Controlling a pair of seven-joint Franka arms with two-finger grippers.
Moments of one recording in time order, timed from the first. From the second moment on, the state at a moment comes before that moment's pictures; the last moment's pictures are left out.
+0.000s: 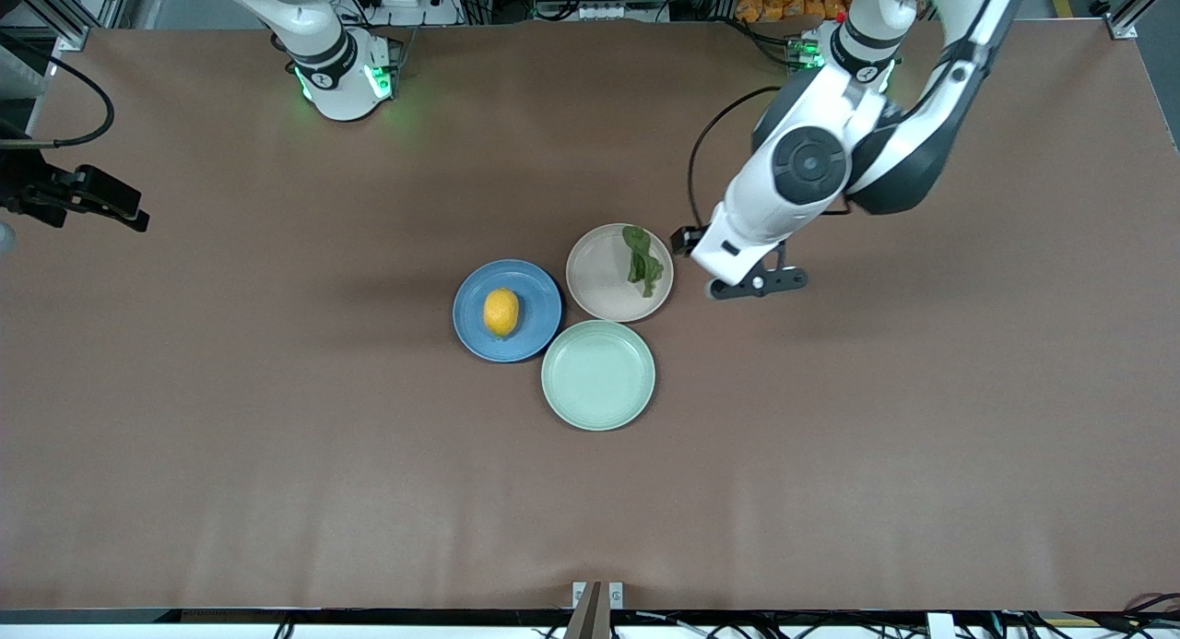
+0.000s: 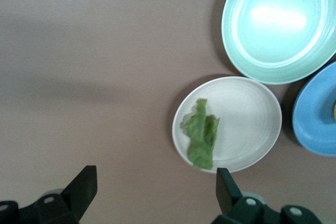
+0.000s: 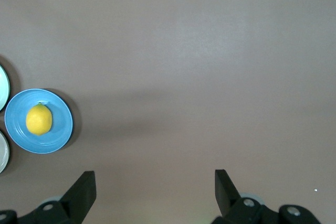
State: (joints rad) left arm -0.21 0.32 -0.42 -1.77 -0.06 1.96 -0.78; right arm 0.09 0.04 -0.10 -1.48 0.00 1.48 0.05
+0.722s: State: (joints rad) left arm -0.33 0.55 -0.42 -1.84 -0.01 2.24 -1.01; right arm 0.18 0.05 -0.10 -1.48 0.00 1.48 0.06
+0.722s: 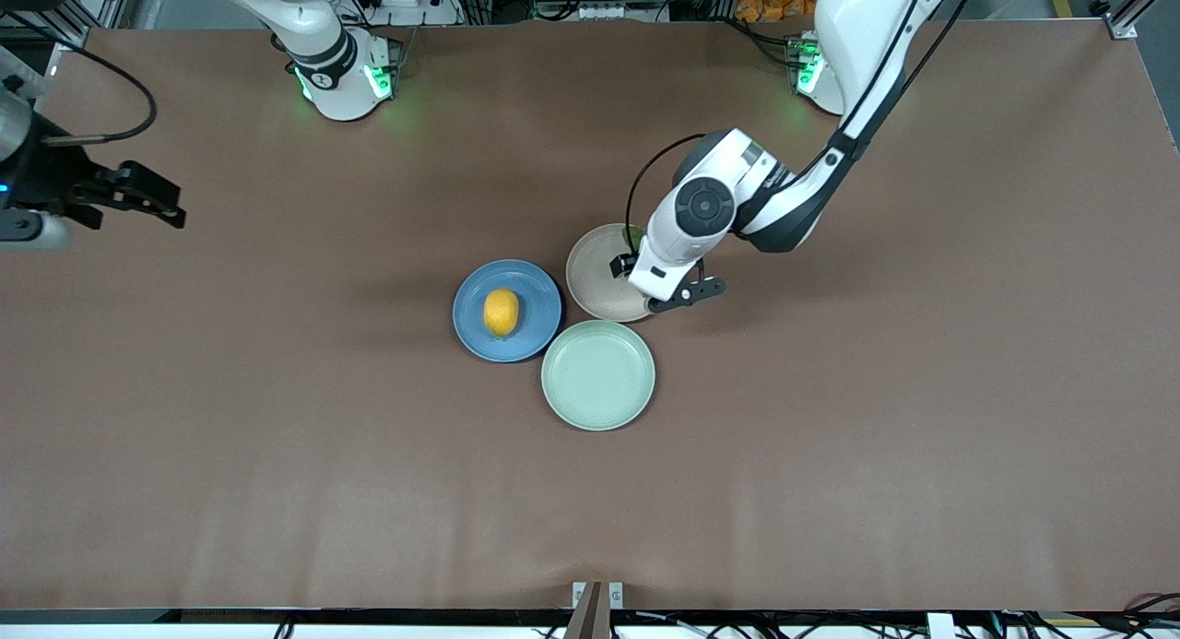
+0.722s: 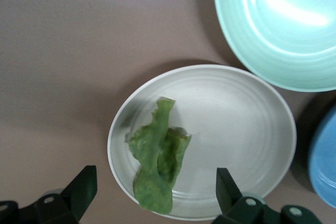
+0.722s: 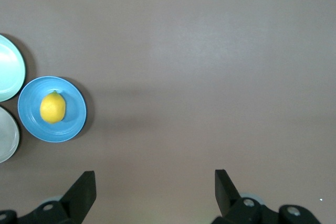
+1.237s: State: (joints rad) left arm -0.37 0.64 -0.42 -1.83 -0.01 2.24 -1.01; right arm 0.23 0.12 -0.10 -1.48 0.07 1.48 0.06
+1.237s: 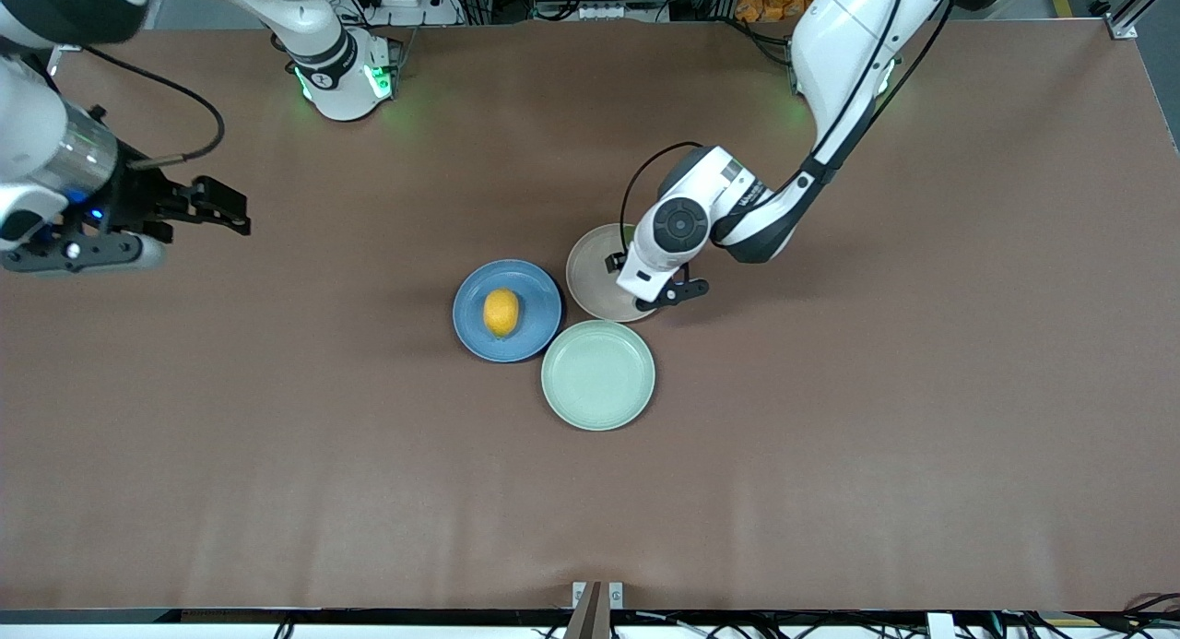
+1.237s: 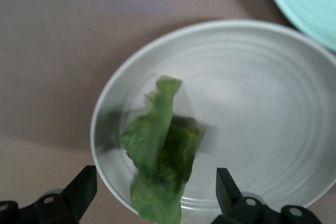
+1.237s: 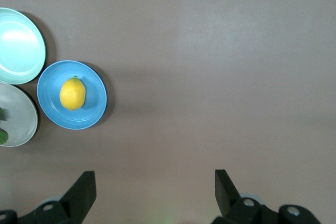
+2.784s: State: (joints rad) left arm -0.38 0.66 -0.41 -1.69 0.05 2.11 -1.02; right arm 0.48 0.42 -0.10 -1.59 0.11 1.86 0.27
